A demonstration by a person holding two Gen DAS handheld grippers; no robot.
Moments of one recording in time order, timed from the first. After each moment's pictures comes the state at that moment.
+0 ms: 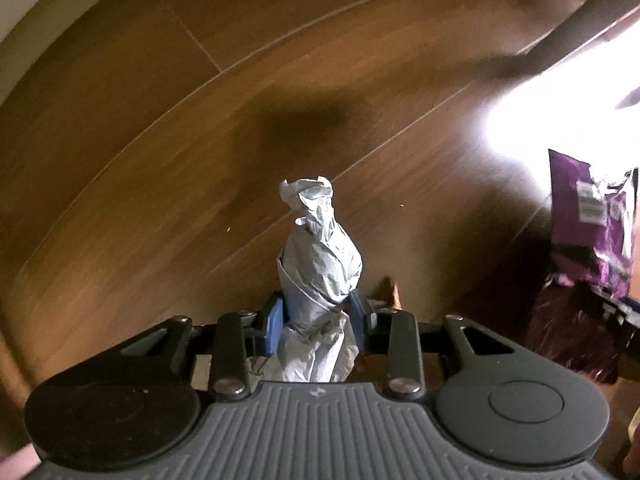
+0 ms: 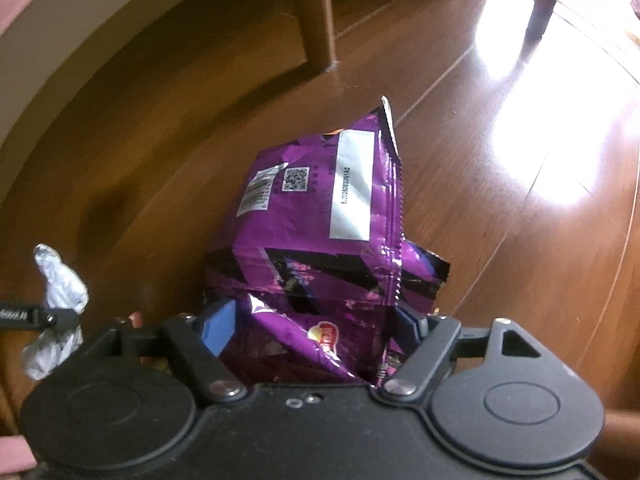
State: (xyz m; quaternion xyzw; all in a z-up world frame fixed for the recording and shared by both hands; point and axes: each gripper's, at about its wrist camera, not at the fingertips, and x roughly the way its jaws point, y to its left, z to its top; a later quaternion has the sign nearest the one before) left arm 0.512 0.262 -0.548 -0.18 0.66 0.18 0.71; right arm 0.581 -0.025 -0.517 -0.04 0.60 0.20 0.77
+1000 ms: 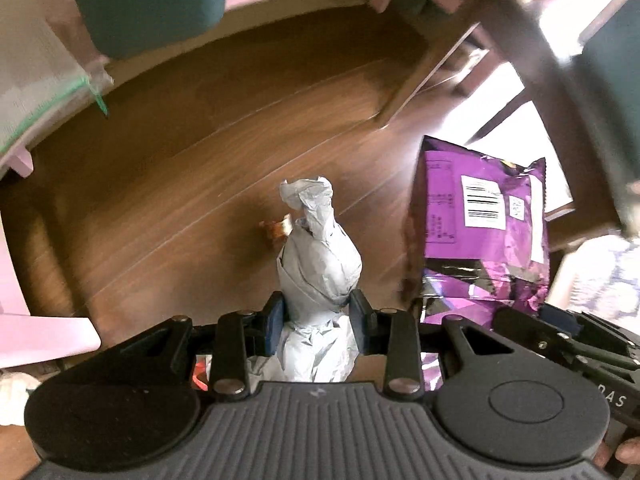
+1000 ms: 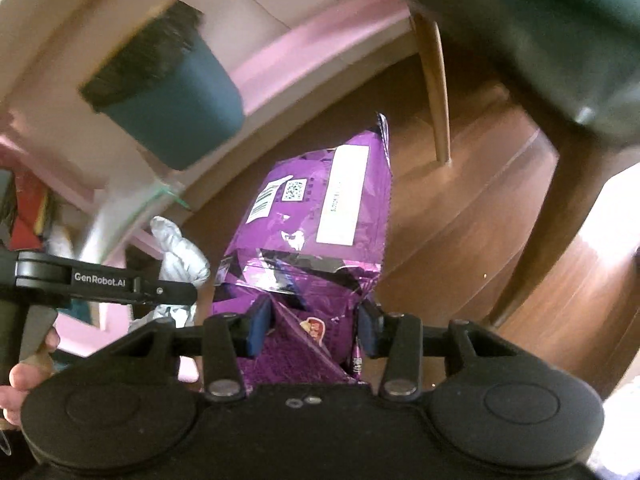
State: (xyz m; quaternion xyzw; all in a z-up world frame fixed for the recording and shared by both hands) left arm 0.358 0.161 -0.248 -0.22 0.56 0.13 0.79; right arm 0.432 -0.107 -0.227 0.02 0.51 0.37 0.78
